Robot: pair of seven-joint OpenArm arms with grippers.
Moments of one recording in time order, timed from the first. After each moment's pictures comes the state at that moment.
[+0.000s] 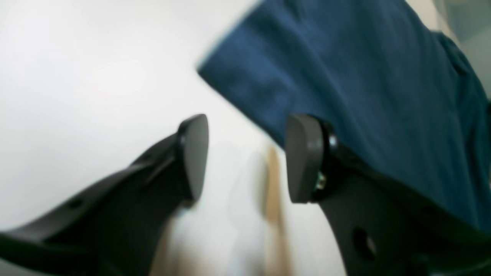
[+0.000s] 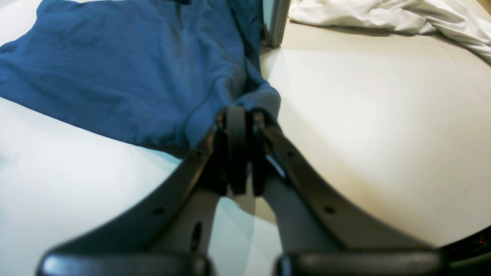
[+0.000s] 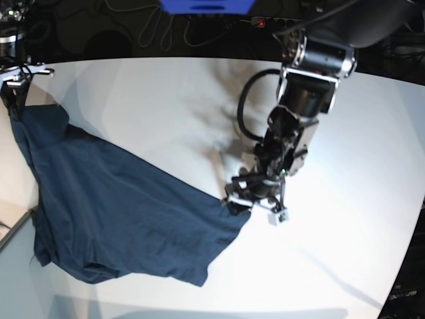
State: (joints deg) left arm -25.8 2.2 7.4 33.6 -36.6 -6.8 6.3; right arm -27.2 -1.2 49.8 97.0 6.1 38.6 2.6
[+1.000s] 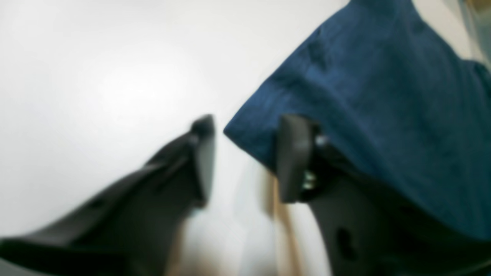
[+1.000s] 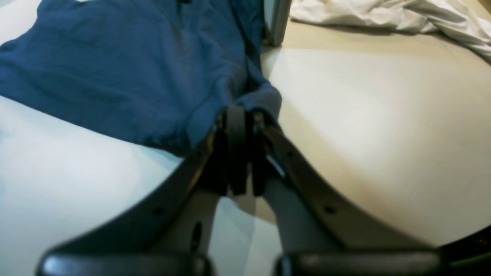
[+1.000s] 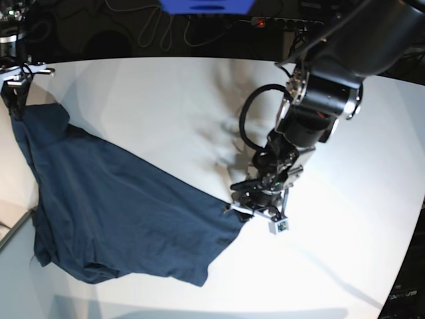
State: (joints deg) left arm -35.7 2.9 12.0 12.1 -35.0 -7.6 -7.0; right arm -27.5 -1.2 49.7 97.0 6.0 38.6 2.5
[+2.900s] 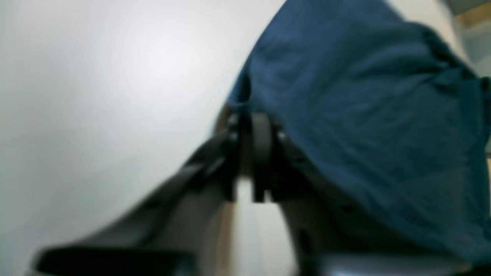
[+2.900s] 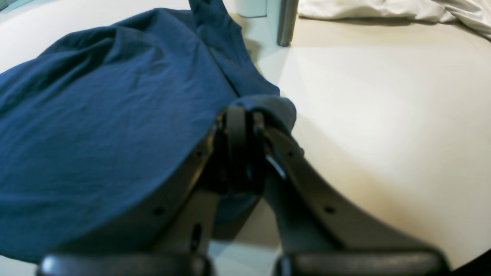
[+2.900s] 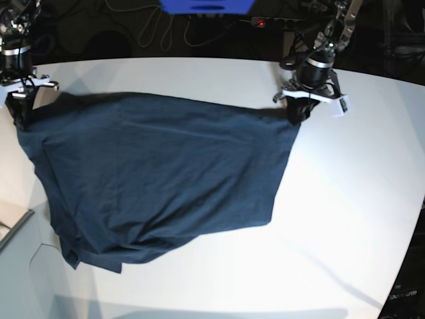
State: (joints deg) left arm 22.9 -15.0 11.7 84.3 -51.2 3.7 -5.7; right arm -21.9 -0.9 49.3 91.6 6.0 39.0 2.1
